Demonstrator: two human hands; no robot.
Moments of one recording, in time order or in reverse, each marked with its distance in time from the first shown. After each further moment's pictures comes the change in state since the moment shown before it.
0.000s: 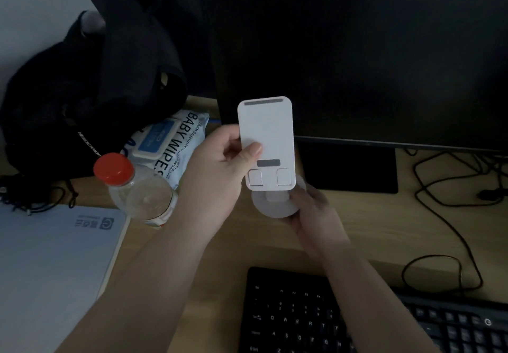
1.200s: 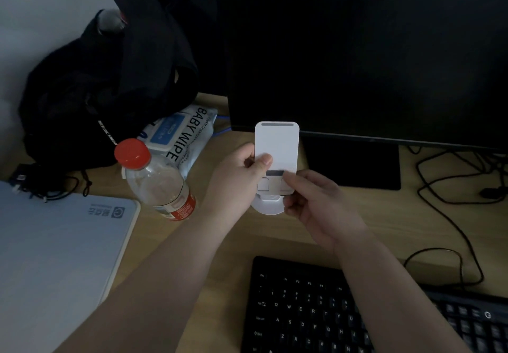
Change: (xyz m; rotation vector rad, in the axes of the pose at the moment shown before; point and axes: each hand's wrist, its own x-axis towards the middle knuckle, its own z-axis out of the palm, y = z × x) left_hand -0.002 -0.026 0.015 0.141 -0.096 -0.123; right_hand -0.020 -0.024 0.002 -0.011 -0.153 0.008
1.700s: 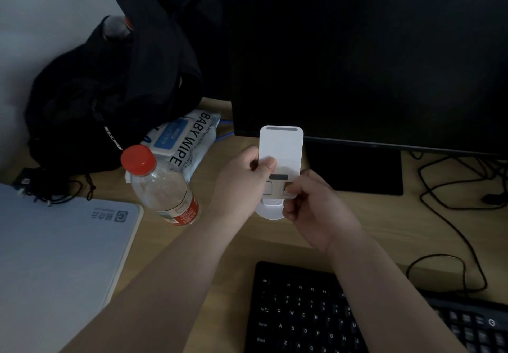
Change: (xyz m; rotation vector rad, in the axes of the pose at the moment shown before) left_hand 0.005 -0.001 0.001 0.119 0.021 0.027; right_hand 0.006 -0.004 0.014 0.115 0.026 0.082
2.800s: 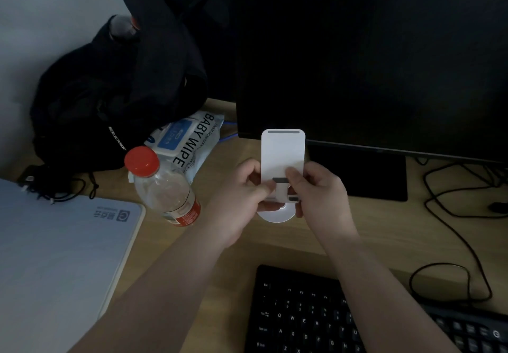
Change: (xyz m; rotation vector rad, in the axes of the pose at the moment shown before) left_hand -0.009 -0.014 -0.003 -0.532 -0.177 -0.181; right_hand 0.001 -0.005 0.006 -0.642 0.223 -0.394
